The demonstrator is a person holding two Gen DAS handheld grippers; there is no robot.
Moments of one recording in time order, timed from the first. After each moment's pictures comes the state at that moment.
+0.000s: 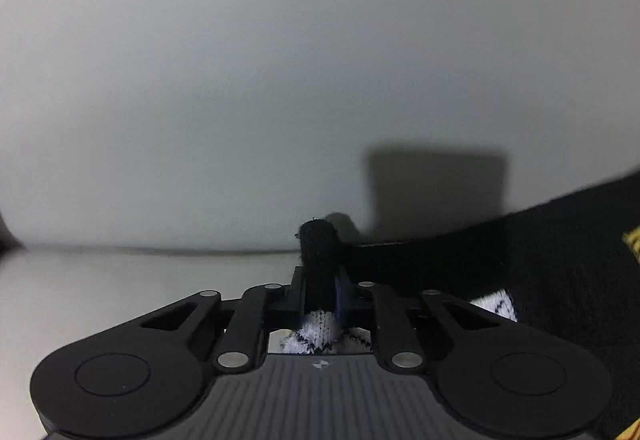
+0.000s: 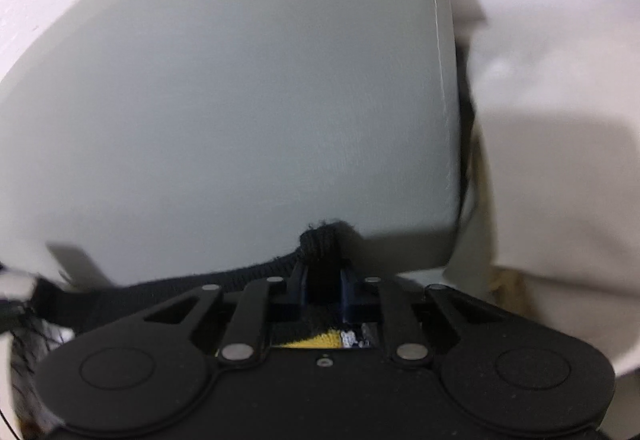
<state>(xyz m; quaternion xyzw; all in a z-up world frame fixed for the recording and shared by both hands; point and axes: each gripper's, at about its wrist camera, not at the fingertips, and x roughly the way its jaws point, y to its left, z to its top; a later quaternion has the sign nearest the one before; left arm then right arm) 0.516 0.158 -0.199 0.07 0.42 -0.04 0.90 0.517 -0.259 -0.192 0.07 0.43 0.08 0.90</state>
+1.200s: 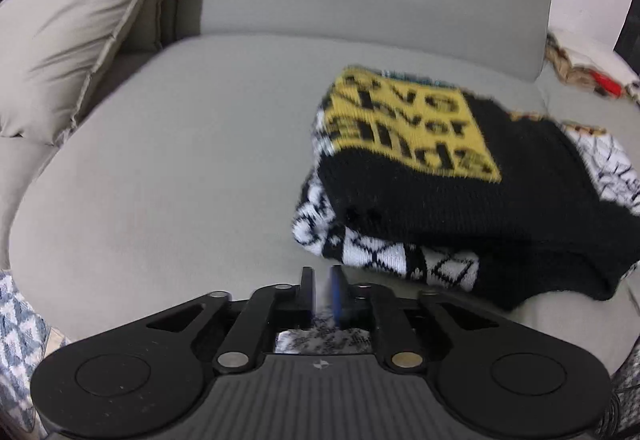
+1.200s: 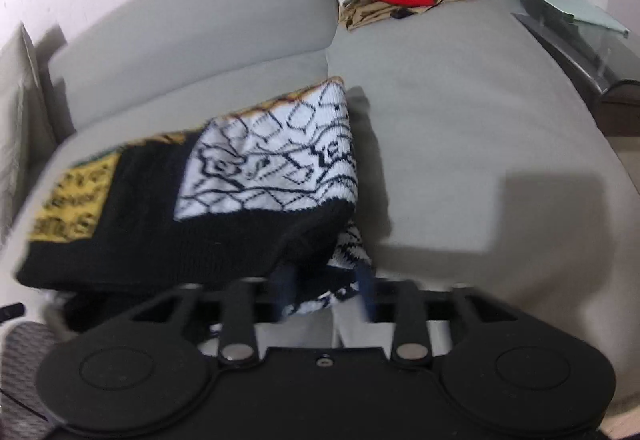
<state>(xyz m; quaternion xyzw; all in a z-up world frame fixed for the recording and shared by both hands) 0.041 0.167 -0.143 -0.05 0.43 0.03 0.90 0.028 -0.276 -0.110 0.09 0.44 0.06 0.89</state>
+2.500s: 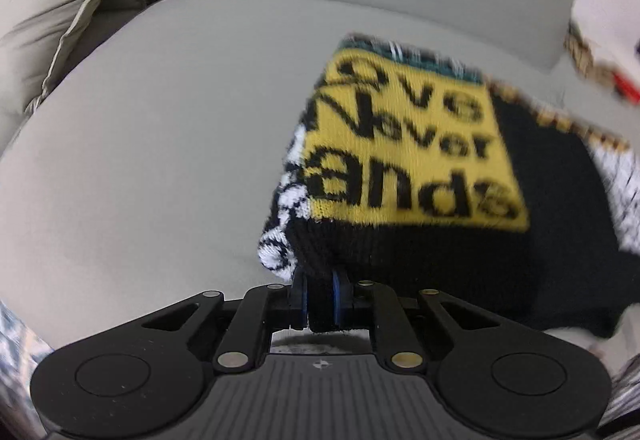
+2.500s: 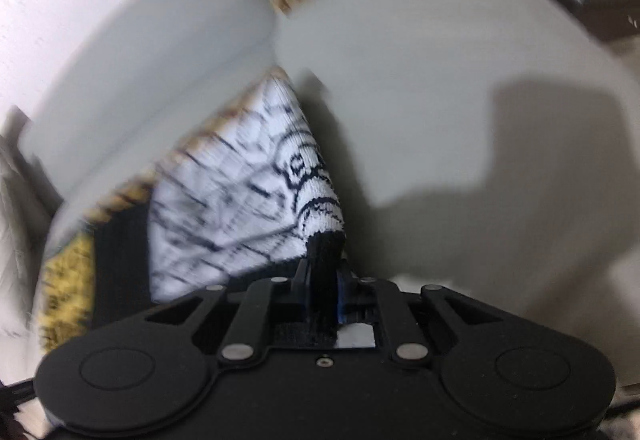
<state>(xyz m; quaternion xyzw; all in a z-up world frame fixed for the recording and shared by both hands) 0.113 0.146 -0.174 -0.05 0.50 0.03 0.86 0.093 -0.309 -0.171 0.23 0.47 0.02 0.85</state>
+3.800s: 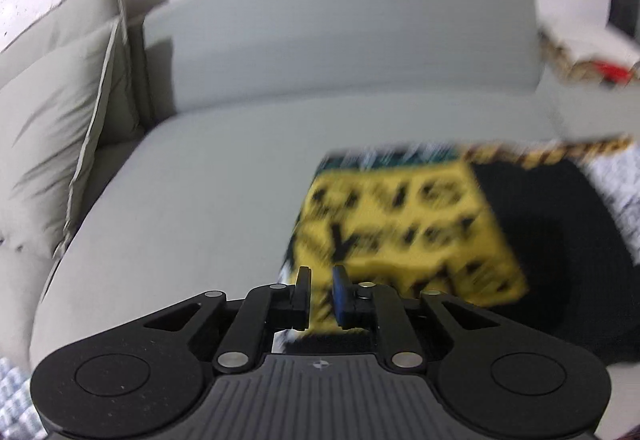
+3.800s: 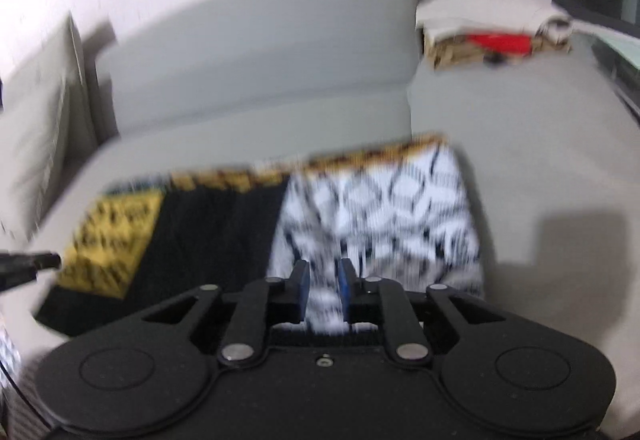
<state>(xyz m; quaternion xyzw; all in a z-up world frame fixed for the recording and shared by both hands) 0.143 0.097 -0.109 0.07 0.39 0.02 0.92 0.104 -0.221 -0.111 0.08 0.40 0.13 0.90</state>
